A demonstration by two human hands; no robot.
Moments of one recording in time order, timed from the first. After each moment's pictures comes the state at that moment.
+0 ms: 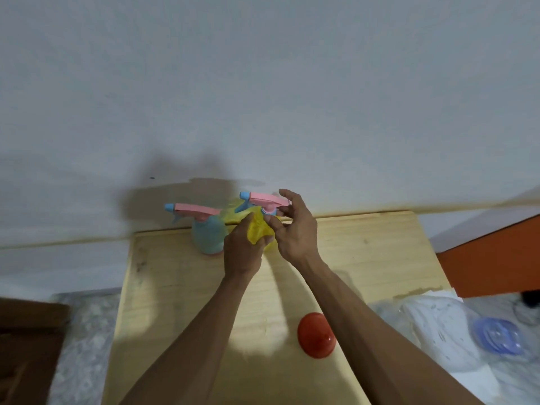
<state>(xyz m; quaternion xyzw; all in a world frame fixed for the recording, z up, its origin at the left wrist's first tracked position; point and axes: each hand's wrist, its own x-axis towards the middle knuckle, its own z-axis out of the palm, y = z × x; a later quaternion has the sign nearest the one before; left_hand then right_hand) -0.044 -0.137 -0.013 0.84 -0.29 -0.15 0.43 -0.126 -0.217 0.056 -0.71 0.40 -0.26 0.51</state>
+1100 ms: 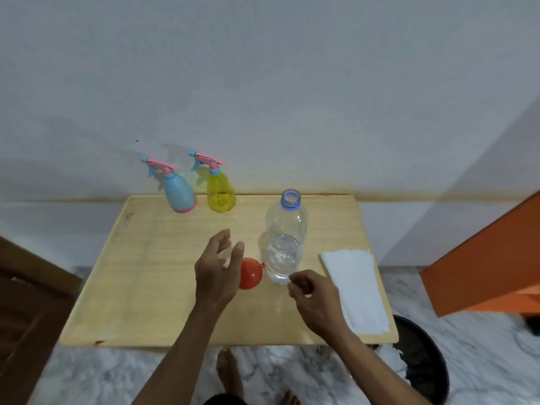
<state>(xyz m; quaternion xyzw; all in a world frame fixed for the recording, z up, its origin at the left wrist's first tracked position) -0.318 -0.063 0.070 0.81 -0.18 -0.06 0.55 -0.477 -0.183 0.045 -0.77 0.40 -0.14 0.48</state>
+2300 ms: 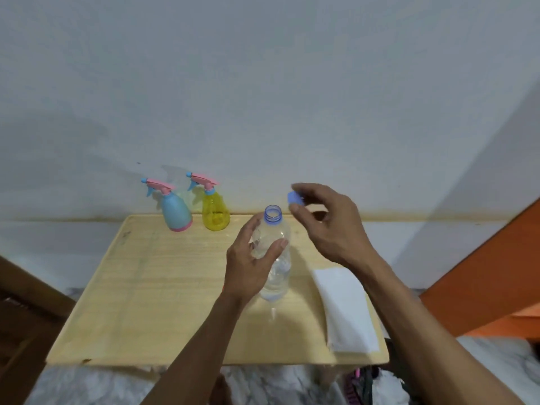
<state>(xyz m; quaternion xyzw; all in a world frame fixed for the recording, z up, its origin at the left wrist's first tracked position) -0.359 -0.130 0.123 0.73 -0.28 -0.09 0.62 -0.459 -0.256 0.216 -0.82 0.20 -0.32 0.44</state>
